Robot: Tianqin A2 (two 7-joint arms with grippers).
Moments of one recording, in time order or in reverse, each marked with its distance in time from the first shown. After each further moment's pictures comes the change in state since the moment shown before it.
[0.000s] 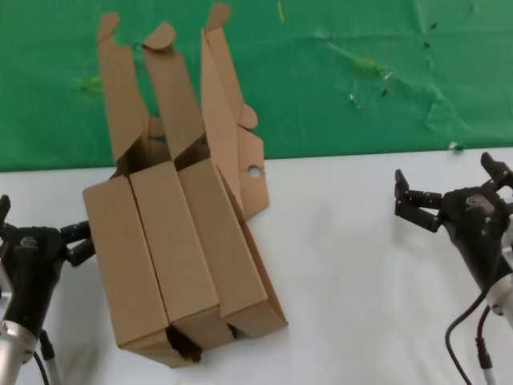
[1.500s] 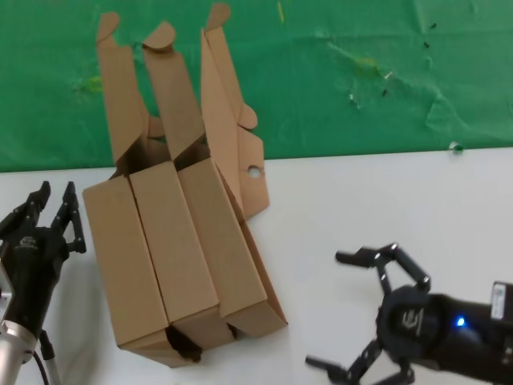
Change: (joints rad) left arm 0.000 0.000 0.000 0.000 0.000 0.000 0.000; right arm -0.069 0.391 0.003 0.083 0.299 -0.970 -0.144
